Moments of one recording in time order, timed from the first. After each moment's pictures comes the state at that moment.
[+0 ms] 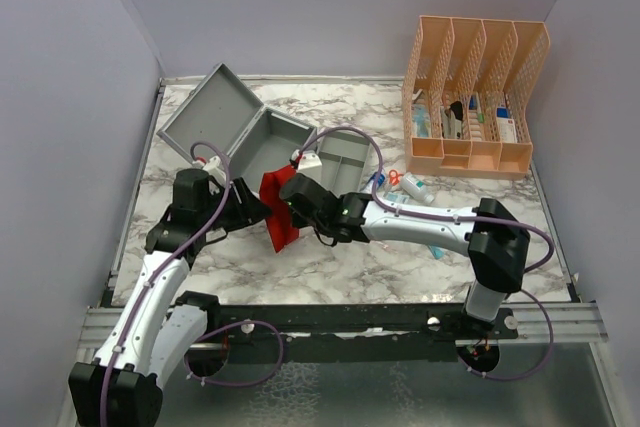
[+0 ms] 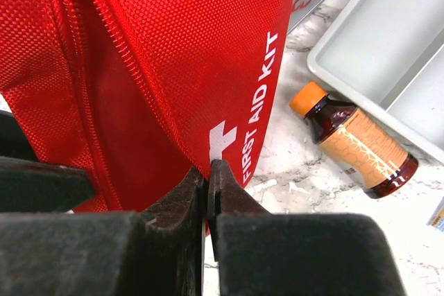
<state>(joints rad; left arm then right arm) -0.17 0.79 0.64 -0.50 0.44 -0.56 1.16 1.76 1.32 -0.27 0.45 0.67</state>
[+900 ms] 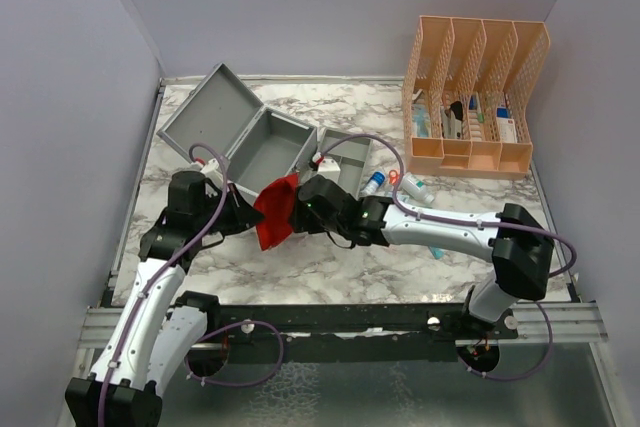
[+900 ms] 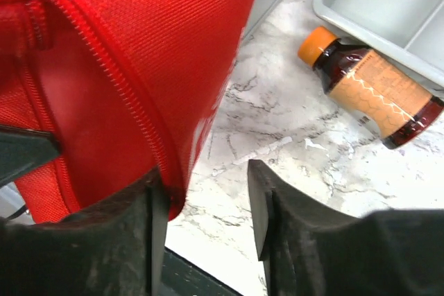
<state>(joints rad) -0.17 0.72 0.66 -0.61 0.46 -0.52 1.13 1.64 1.17 -0.24 0.31 0.82</state>
